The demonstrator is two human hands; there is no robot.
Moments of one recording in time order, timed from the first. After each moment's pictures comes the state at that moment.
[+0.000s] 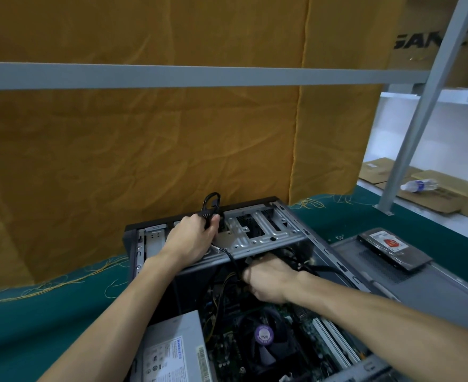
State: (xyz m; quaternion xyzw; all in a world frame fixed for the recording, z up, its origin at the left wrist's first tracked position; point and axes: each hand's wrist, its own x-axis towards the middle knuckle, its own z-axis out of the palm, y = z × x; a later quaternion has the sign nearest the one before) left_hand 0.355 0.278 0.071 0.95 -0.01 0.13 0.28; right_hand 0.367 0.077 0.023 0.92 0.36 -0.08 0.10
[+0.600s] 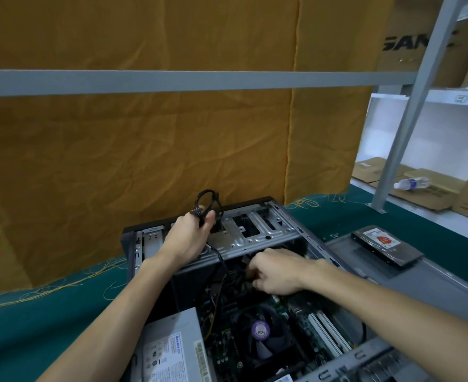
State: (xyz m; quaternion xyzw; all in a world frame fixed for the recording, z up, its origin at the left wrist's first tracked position) left_hand 0.352 0.278 0.071 0.92 -0.02 0.13 0.37; right_hand 0.354 0.048 0.060 0.93 0.35 -0.12 -0.05
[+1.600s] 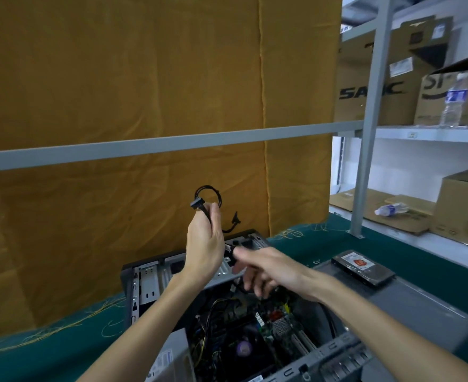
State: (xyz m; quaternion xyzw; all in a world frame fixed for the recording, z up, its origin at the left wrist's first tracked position) left_hand 0.300 0.184 0.150 0.78 -0.10 0.37 0.49; right_hand 0.282 0.015 0.143 0.78 0.23 -0.20 -0.54
